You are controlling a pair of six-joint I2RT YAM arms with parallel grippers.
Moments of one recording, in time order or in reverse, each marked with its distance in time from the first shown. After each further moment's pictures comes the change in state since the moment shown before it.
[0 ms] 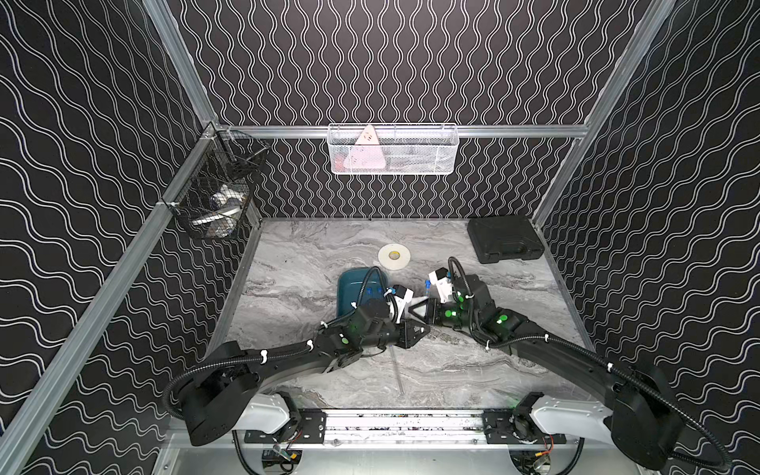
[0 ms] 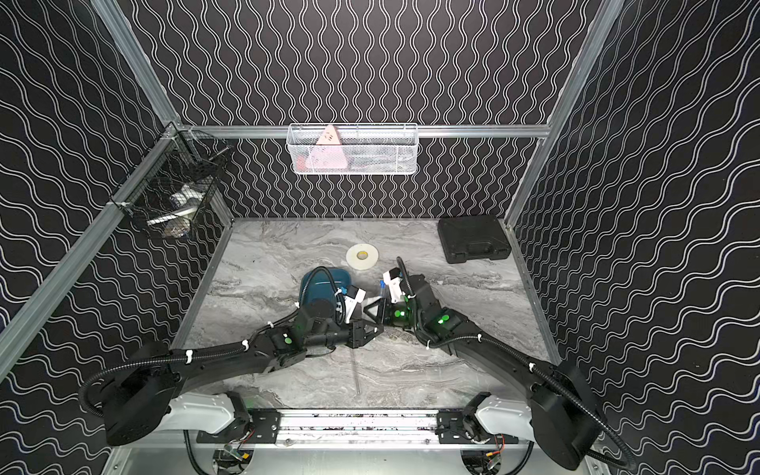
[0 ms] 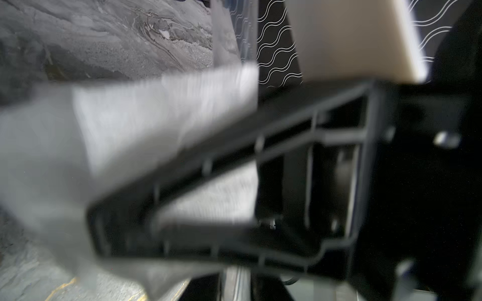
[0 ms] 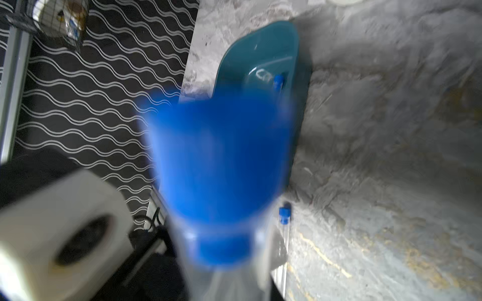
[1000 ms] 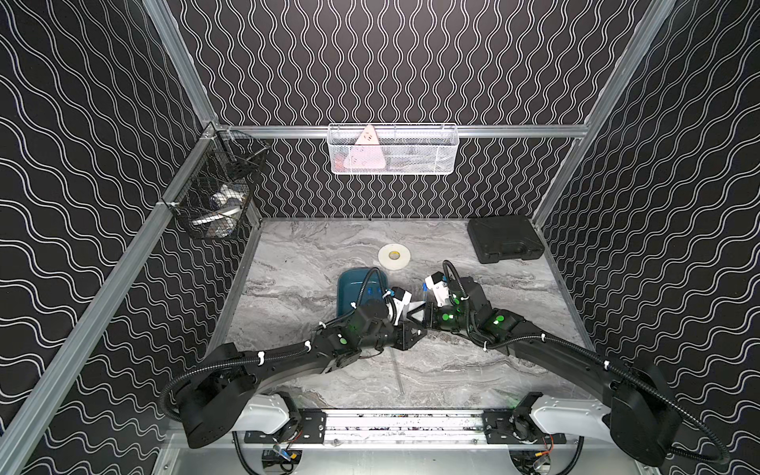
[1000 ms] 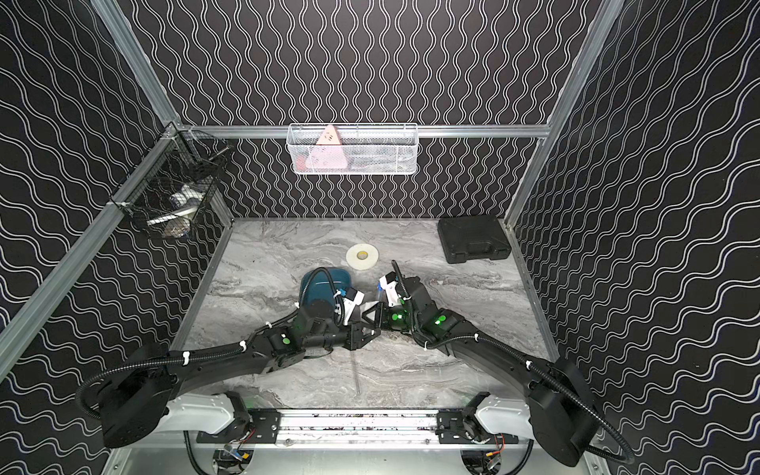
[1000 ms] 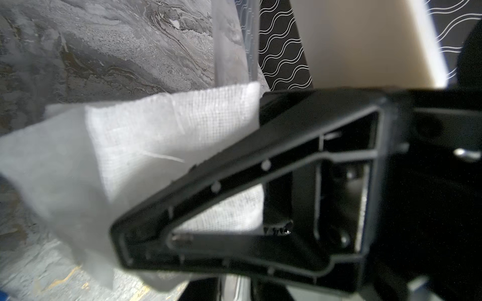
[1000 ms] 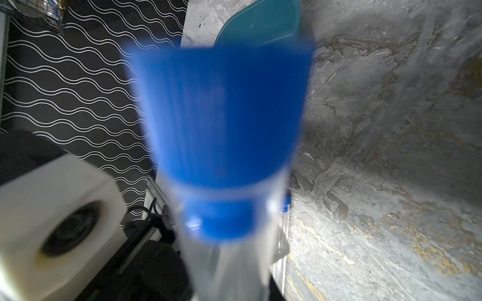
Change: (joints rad) left arm 0.006 -0.015 -0.009 -0.028 -0.021 0.001; right arm -0.004 0.043 0.052 -0.059 -0.026 -0.021
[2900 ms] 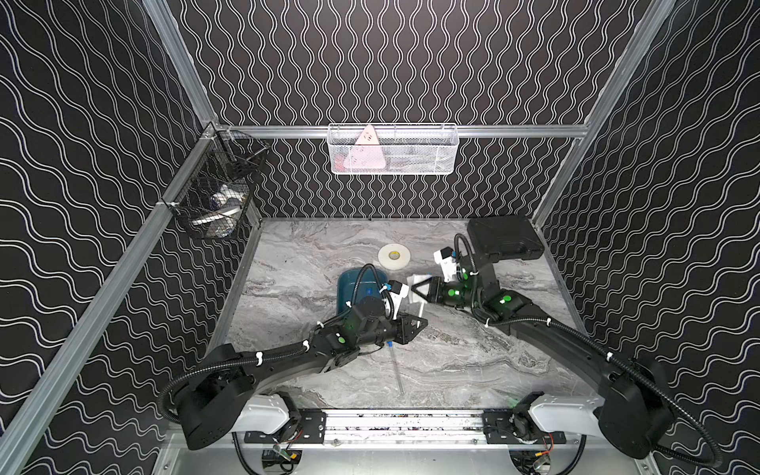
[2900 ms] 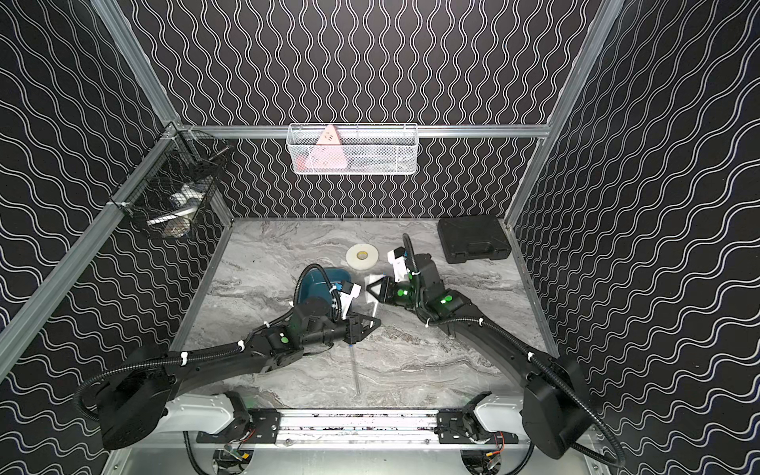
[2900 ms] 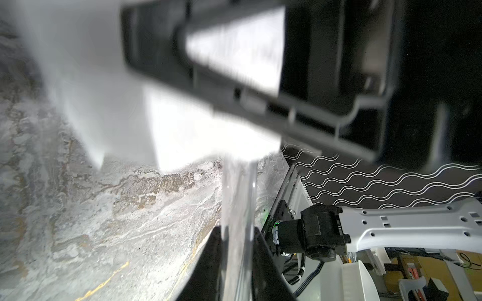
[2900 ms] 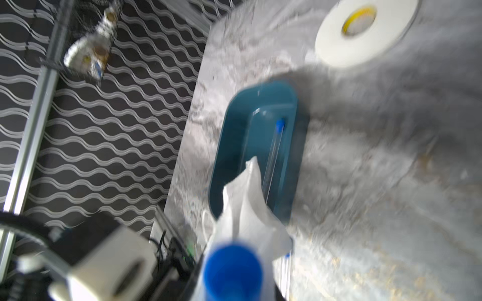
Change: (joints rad) left arm 0.018 -0.010 -0.011 0.090 -0.014 -0.004; right arm -0.154 0.073 0.183 -0.013 -0.048 -0.065
